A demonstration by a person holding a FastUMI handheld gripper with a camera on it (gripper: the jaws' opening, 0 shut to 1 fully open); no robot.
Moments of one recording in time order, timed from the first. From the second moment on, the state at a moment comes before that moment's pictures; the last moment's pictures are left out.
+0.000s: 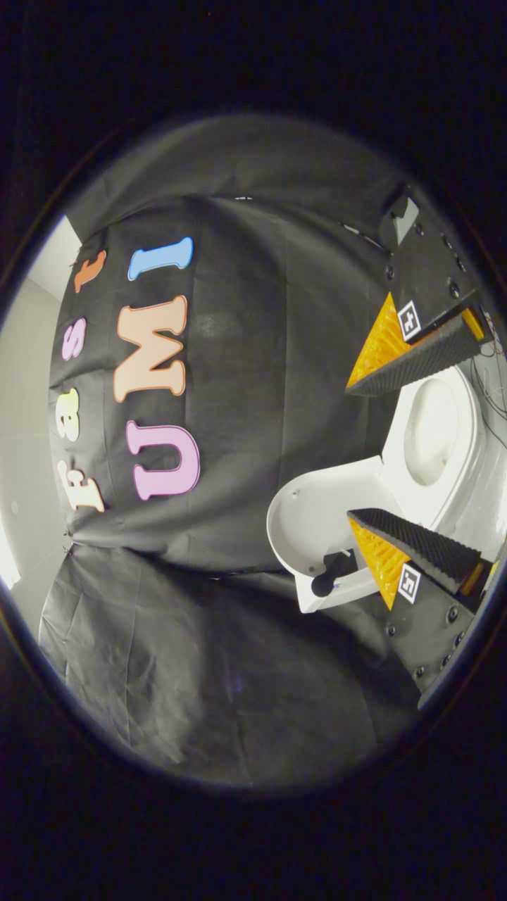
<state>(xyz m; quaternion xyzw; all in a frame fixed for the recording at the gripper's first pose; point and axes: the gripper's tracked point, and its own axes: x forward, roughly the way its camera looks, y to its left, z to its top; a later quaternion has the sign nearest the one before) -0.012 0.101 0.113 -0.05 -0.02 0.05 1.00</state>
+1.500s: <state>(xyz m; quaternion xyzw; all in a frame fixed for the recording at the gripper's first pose) -0.028 -0.047 0.055 0.03 -0.03 -0.12 0.99</state>
